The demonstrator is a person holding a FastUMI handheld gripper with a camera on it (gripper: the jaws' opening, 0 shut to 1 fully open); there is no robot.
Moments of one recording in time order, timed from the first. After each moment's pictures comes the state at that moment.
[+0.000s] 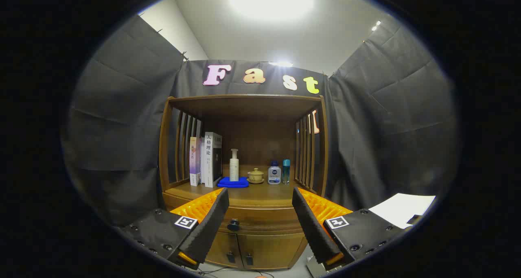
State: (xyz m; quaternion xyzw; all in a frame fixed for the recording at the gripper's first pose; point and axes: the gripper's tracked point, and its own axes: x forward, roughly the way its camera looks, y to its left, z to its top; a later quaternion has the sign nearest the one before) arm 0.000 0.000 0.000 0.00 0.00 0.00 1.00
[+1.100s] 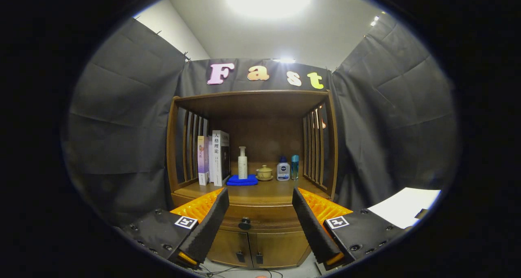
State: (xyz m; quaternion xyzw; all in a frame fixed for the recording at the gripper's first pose) arm 0.003 0.022 -0.013 0.01 0.01 0.02 1.00
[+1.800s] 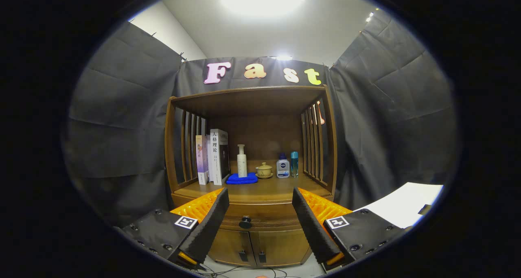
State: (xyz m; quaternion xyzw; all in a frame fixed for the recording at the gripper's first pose) arm 0.008 0.023 -0.026 0.03 0.02 0.01 1.00
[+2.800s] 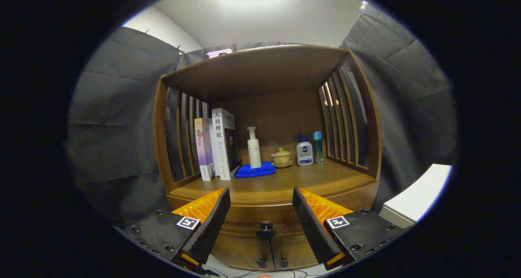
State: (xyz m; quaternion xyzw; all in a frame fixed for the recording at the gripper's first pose) arm 0.122 0.076 -0.102 0.07 0.06 0.05 0.99
